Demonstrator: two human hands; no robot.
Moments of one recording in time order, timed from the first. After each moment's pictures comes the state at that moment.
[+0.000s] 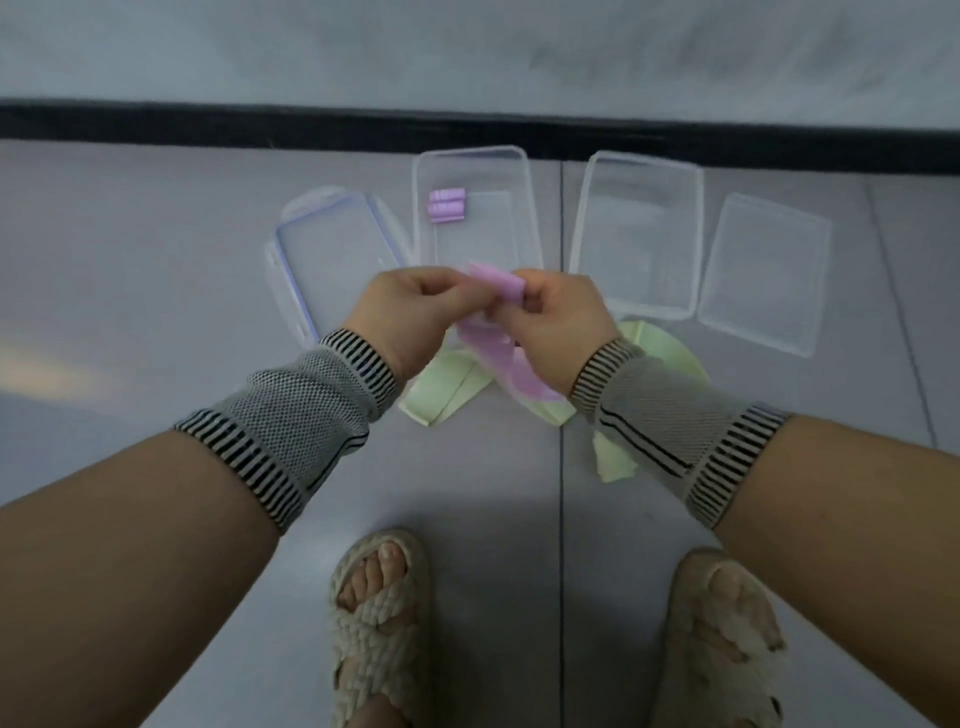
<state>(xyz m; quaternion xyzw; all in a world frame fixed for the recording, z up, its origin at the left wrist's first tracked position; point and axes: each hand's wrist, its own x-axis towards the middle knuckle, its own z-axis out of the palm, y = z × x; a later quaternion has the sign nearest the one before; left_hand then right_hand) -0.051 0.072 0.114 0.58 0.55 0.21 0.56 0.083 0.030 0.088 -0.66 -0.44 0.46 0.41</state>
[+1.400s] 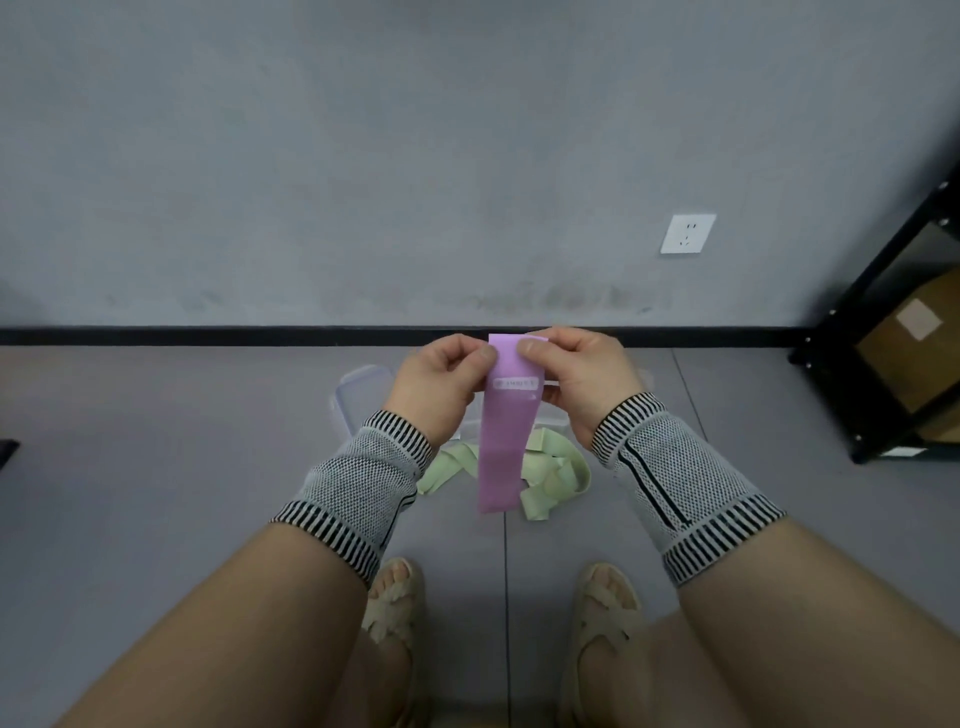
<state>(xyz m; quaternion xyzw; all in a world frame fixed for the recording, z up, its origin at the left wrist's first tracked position) -0.039 -0.115 0.384 0.60 0.44 0.37 0.56 0.095 -0.160 0.393 -0.58 -0.34 0.46 0.58</state>
